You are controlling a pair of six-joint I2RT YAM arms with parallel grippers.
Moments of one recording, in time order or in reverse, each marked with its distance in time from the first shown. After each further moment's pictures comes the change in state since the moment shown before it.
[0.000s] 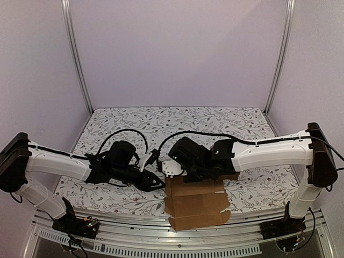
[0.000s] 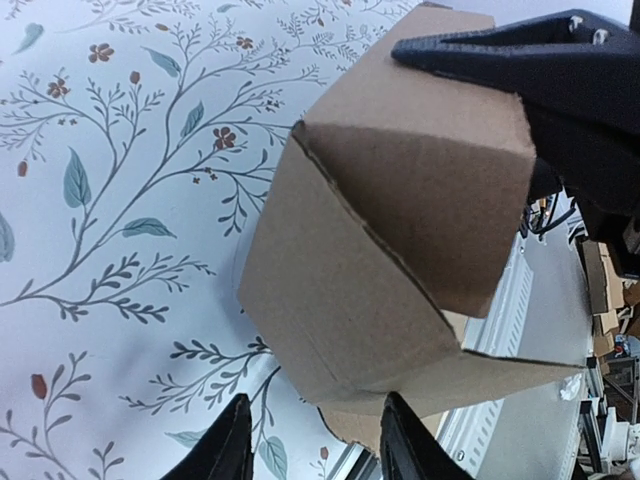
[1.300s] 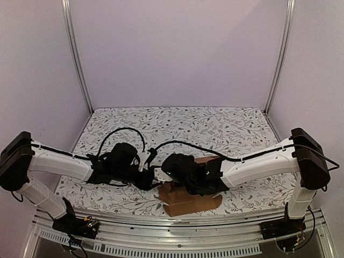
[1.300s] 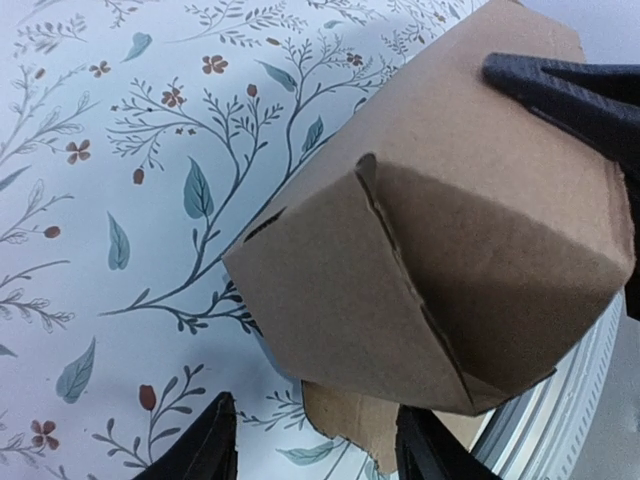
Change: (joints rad) left arm -0.002 0.025 -0.002 -0.020 -0.219 0.082; right arm 0.073 0.085 -0.113 0.409 0.262 -0.136
